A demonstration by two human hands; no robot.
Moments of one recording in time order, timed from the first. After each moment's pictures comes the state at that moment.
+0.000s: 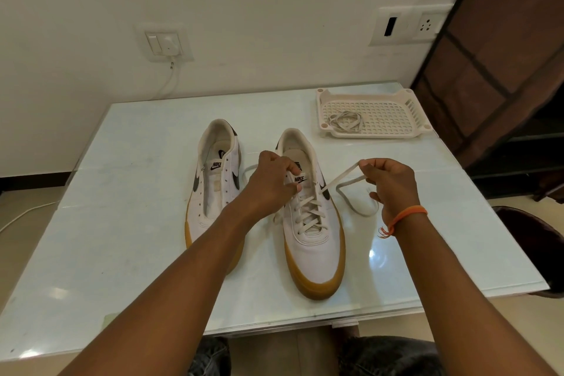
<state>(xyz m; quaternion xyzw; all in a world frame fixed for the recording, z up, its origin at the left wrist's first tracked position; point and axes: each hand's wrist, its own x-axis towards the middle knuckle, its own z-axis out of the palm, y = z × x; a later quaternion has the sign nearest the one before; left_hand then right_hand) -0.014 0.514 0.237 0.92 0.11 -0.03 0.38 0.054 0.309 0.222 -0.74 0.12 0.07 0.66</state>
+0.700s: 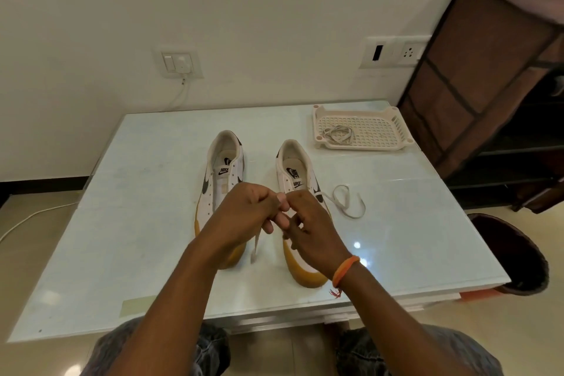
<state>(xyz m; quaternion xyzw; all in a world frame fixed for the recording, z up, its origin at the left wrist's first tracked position) -0.113 0.511 0.317 0.81 0.14 -0.06 0.56 -0.065 0.371 0.246 -0.80 -0.32 0.09 0.49</state>
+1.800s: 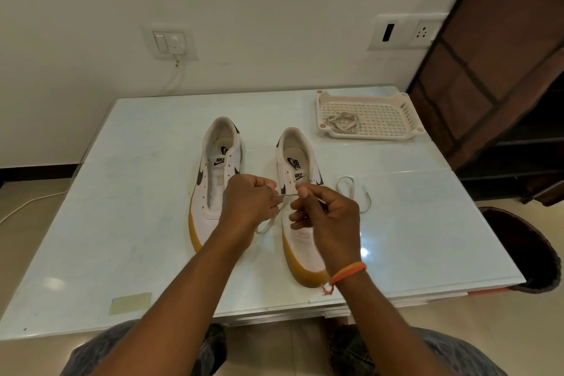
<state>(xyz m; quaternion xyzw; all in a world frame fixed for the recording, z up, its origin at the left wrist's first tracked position) -0.074 0.499 0.275 0.66 0.38 0.02 0.65 -0.058 0.369 0.230 -0.69 -0.08 0.07 0.71</state>
